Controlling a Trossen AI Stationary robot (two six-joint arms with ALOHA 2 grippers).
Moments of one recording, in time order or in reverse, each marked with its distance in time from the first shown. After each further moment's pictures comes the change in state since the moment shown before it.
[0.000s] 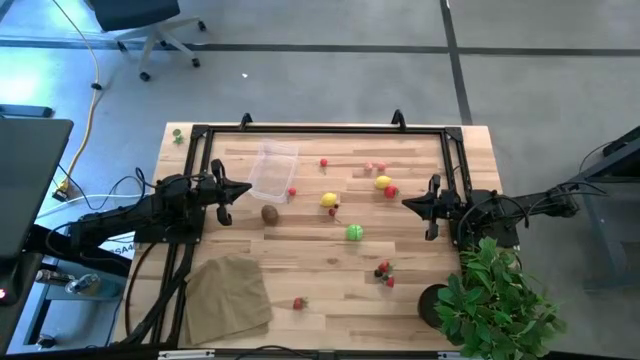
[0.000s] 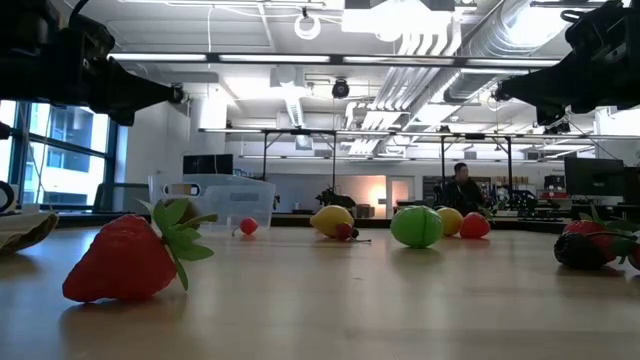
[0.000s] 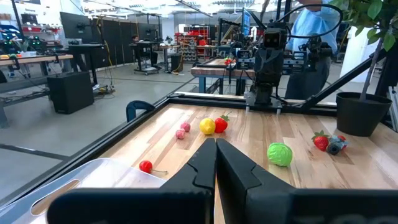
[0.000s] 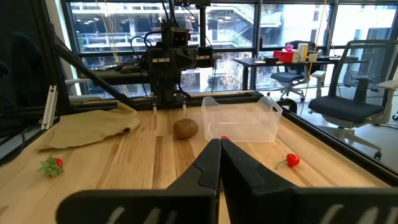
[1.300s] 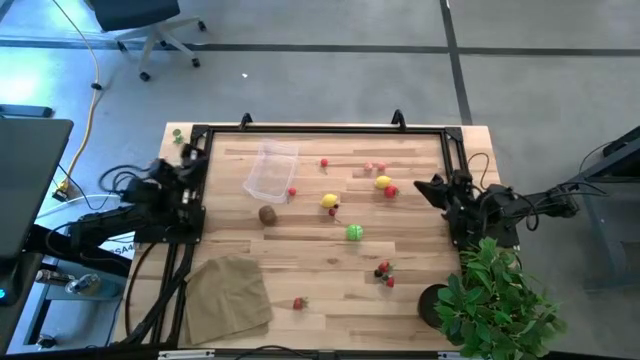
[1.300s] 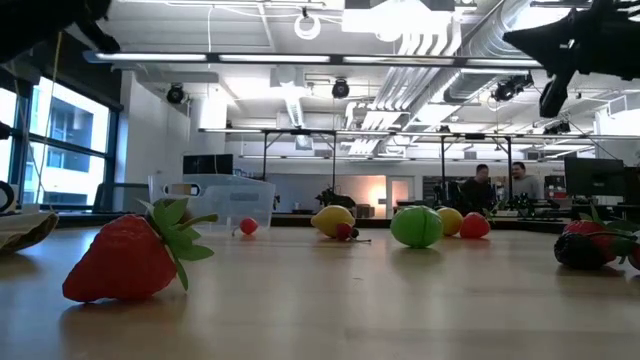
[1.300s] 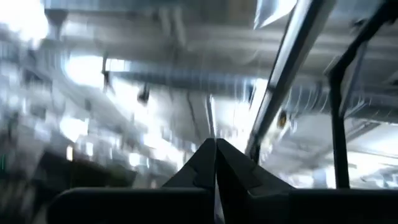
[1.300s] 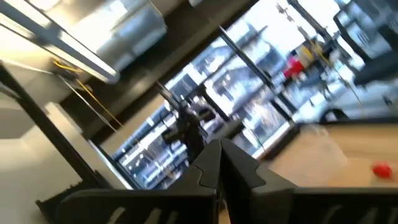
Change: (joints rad) left arm 0.000 0.000 0.010 0.796 -0.069 -0.245; right arm 0.000 -0.001 0.000 0.368 0.120 0.596
